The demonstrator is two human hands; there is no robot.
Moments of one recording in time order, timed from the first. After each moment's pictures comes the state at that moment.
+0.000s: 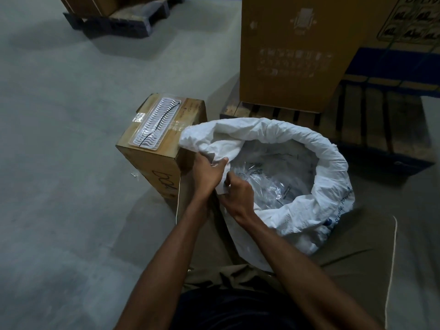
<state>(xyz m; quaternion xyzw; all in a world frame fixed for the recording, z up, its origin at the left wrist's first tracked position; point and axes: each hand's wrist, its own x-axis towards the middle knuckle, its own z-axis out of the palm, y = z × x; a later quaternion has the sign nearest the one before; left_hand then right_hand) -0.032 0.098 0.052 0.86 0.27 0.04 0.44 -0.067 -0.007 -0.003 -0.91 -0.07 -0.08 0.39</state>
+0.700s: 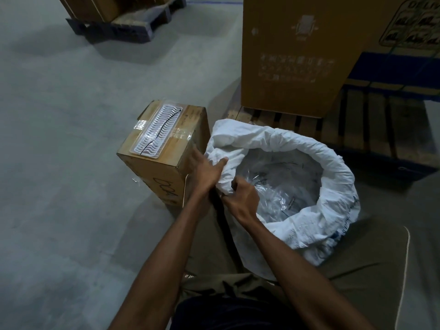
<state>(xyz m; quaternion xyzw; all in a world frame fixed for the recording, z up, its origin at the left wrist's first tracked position) 0.010 0.117 0.039 0.86 0.26 -0.03 0.44 -0.047 -0.006 -0.005 -0.93 0.03 -0.03 0.37</state>
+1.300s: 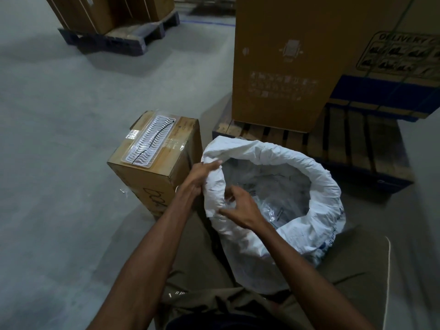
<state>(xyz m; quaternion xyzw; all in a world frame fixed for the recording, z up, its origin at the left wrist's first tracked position) 0.035 0.128 0.038 0.66 0.27 -0.14 0.68 -0.040 -0.047 0.013 -0.90 -0.13 0.10 0.40</state>
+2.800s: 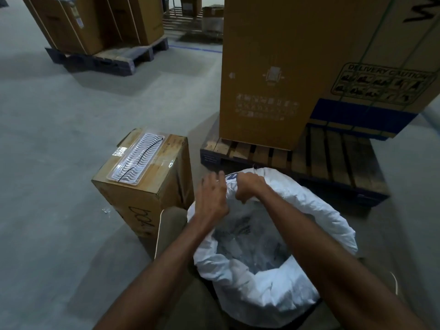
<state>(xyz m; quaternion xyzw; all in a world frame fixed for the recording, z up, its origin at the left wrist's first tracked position) -0.004 0.062 0.050 1.00 -0.02 0.03 0.07 0.067 -0.068 0.090 -0.97 -0.10 0.21 -0.01</state>
